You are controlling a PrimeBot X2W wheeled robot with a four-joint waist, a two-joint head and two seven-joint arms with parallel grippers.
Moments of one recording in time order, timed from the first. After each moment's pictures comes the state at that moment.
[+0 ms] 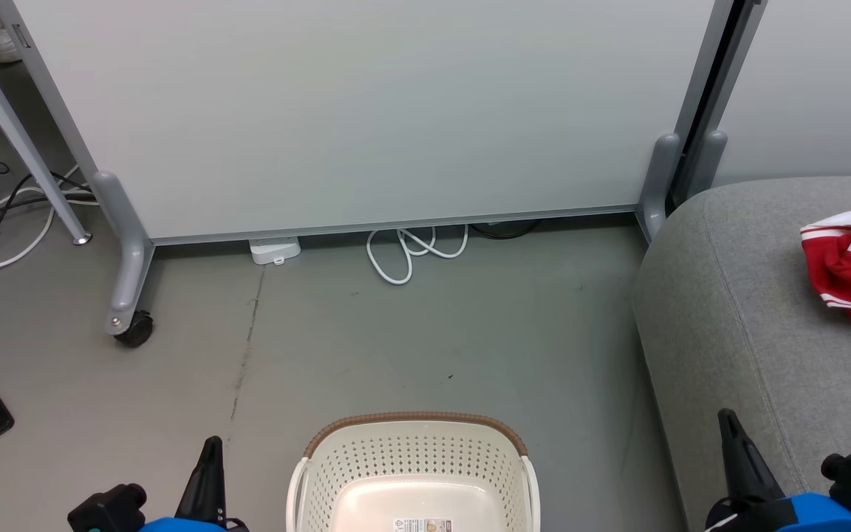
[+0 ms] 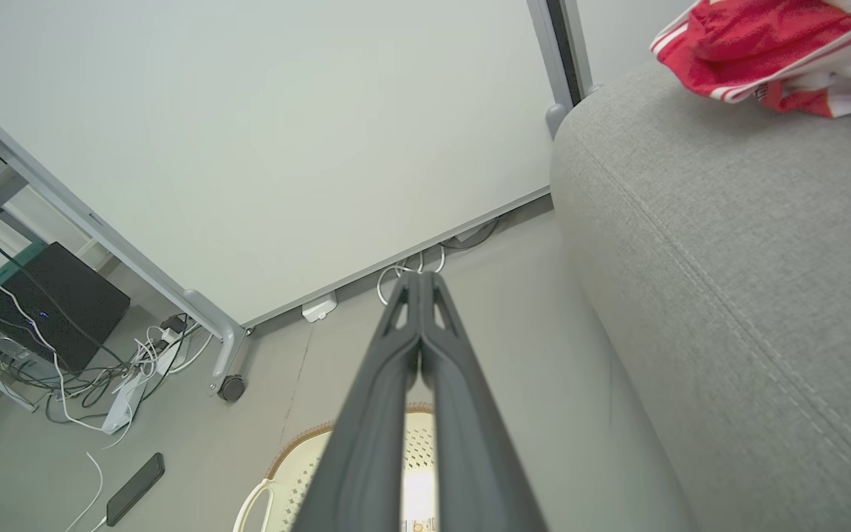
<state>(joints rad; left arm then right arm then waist) 0.01 0.11 -0.11 0.43 -0.60 -0.13 -0.18 0.04 -0.04 -0.09 0.26 0.49 0.13 -0.11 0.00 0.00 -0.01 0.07</state>
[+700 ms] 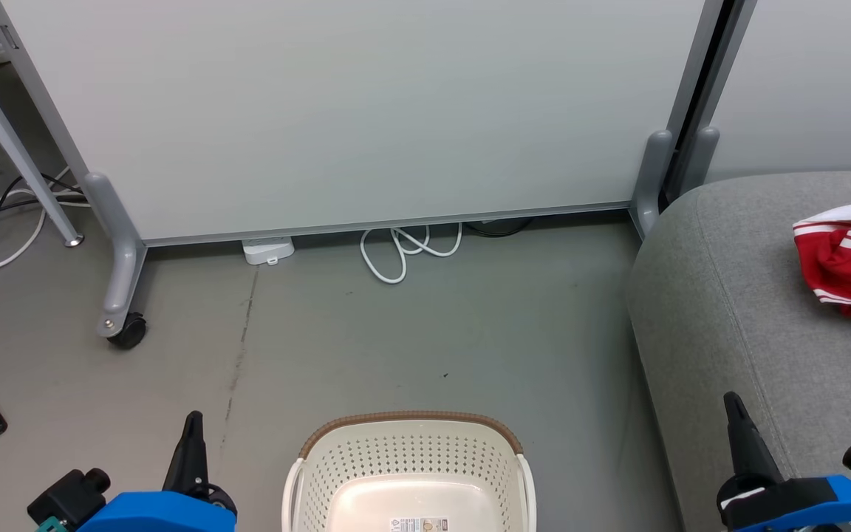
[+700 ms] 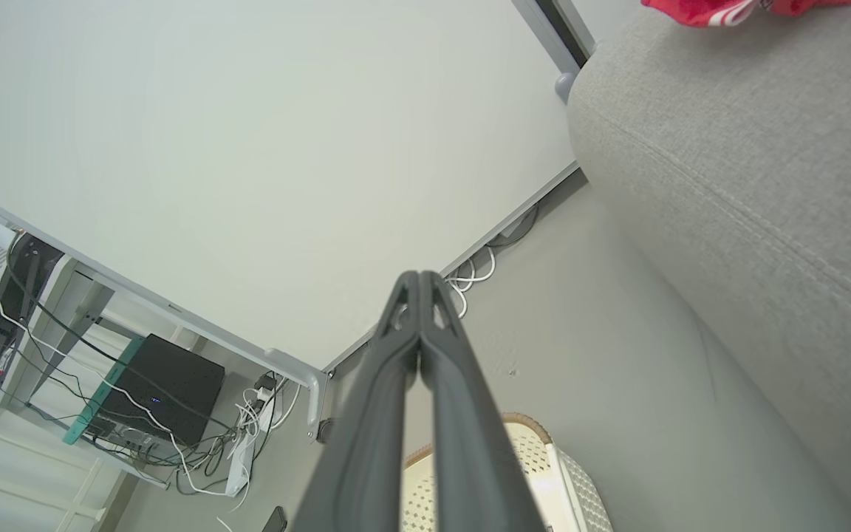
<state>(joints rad) -0.02 0.10 -0.04 0.38 -0.88 -0.13 -0.10 0.00 -0.04 -0.09 0.26 0.80 0.13 -0.04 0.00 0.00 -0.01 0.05</state>
